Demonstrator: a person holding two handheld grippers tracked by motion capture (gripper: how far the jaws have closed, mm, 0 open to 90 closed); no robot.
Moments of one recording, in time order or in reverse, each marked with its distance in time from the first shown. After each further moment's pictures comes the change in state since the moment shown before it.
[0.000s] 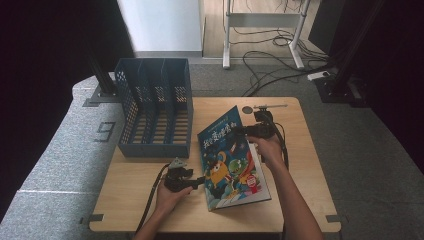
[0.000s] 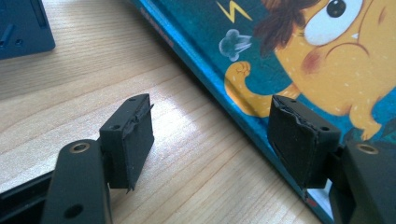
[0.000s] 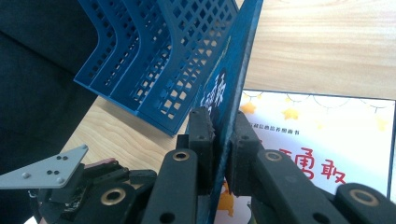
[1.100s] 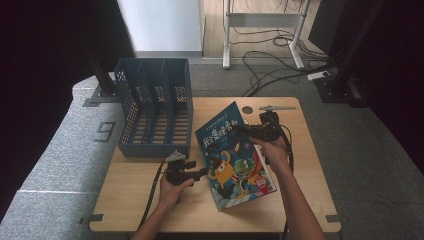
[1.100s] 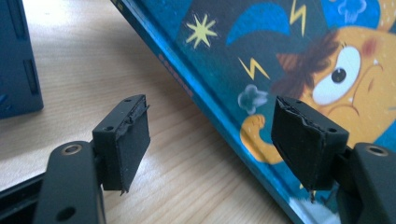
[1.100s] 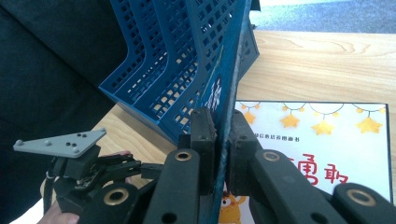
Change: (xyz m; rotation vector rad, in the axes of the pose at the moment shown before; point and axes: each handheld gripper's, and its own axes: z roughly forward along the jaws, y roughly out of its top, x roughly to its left) left arm 0.001 0.021 0.000 -0.128 -0.069 -0.057; right arm 0.012 -0.008 -0.027 -0.121 0.056 -0.121
